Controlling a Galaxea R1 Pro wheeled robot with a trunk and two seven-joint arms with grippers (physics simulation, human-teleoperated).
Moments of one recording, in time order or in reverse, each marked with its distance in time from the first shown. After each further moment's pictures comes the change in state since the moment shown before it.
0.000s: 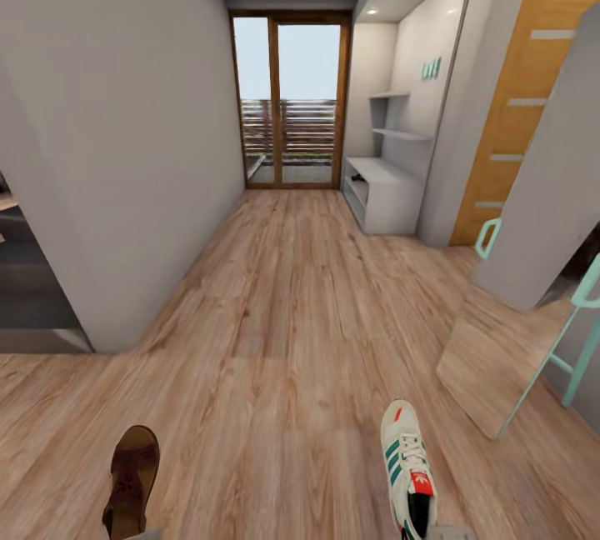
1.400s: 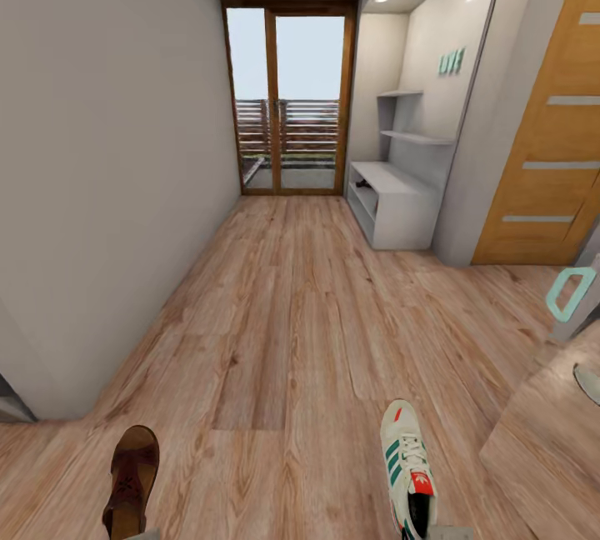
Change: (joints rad) left arm 0.000 0.000 0.000 0.000 0.000 0.000 0.000; right arm 0.000 -0.001 0.000 -0.001 0.002 0.000 0.002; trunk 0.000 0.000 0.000
